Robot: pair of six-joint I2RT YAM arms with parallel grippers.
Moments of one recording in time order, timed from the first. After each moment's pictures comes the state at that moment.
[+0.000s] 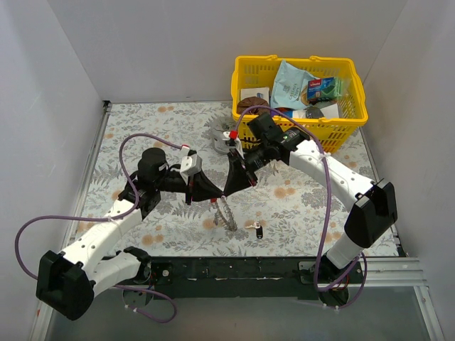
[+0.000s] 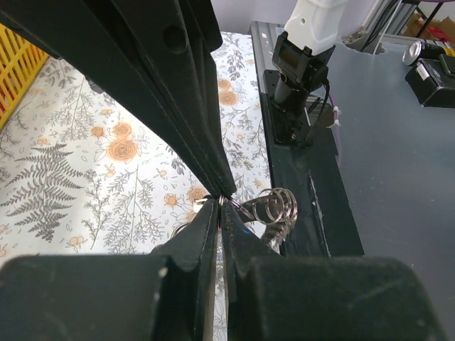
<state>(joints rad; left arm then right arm) -0.48 1.00 0.70 0.10 1.12 0.07 0.72 1.62 1.48 -0.83 -1.24 -0.47</state>
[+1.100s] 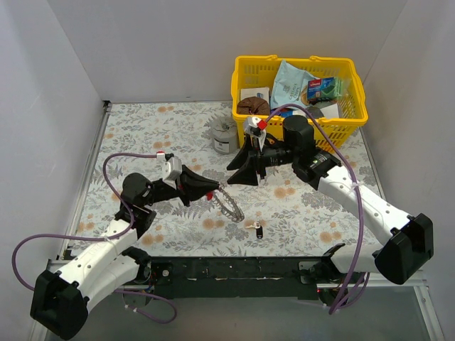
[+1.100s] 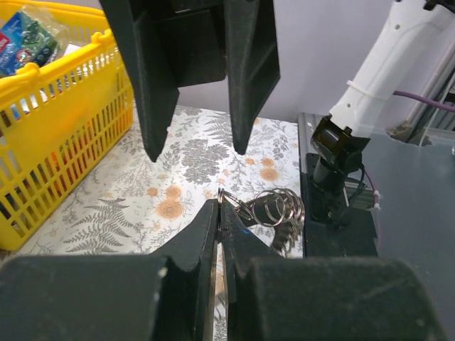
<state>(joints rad) -0.48 0.84 0.47 0.65 0.91 -0.29 0.65 1.29 1.13 -0.09 -1.04 0.07</state>
